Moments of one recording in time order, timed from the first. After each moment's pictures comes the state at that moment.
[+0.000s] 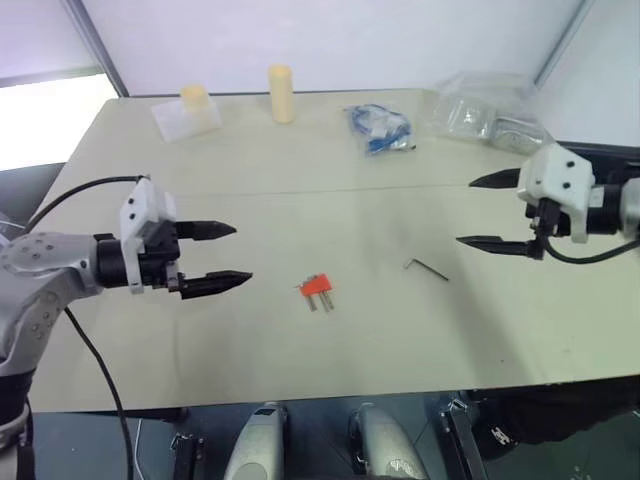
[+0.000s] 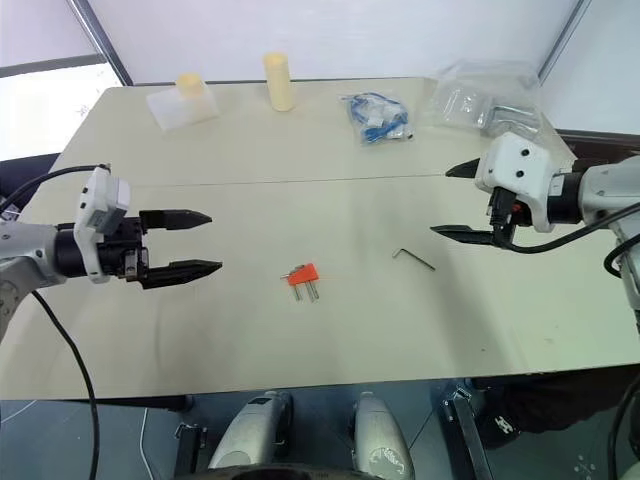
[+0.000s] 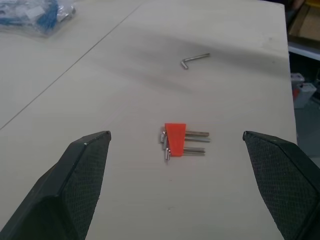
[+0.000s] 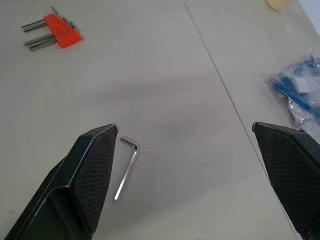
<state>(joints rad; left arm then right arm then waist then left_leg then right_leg) -0.29 0.97 0.22 -0.37 -0.74 0.70 -1.08 -0.52 -1.13 -0.10 -0.16 0.30 0.41 1.21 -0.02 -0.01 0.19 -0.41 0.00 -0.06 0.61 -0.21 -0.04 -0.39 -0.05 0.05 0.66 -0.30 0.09</state>
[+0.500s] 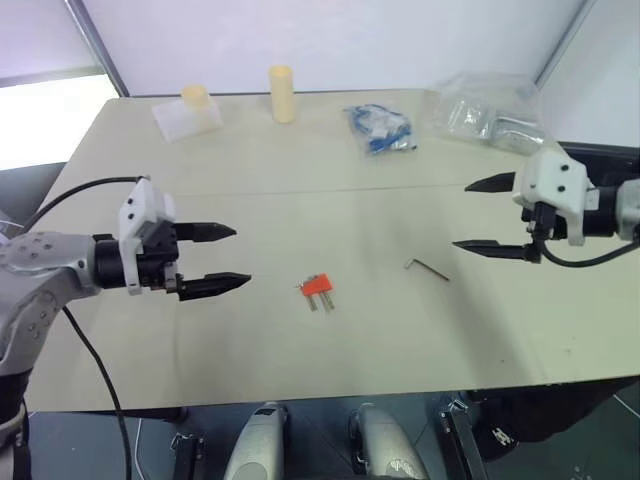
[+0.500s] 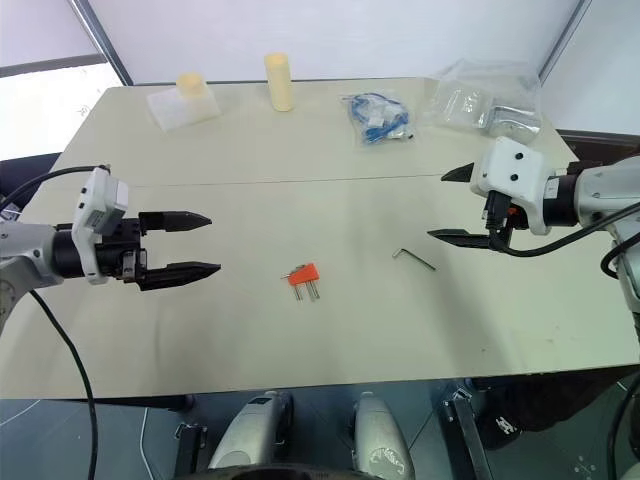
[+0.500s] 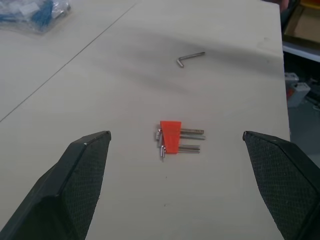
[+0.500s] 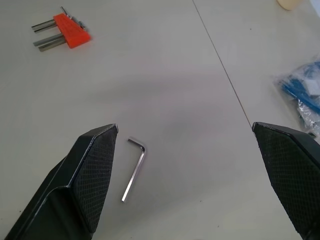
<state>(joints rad) -0.29 0.98 0.22 -0.37 -0.75 0.71 -1.08 -0.52 -1.13 -0.09 -0.18 0.30 0.43 1.21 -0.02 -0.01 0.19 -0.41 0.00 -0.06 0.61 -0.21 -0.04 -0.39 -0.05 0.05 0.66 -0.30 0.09</state>
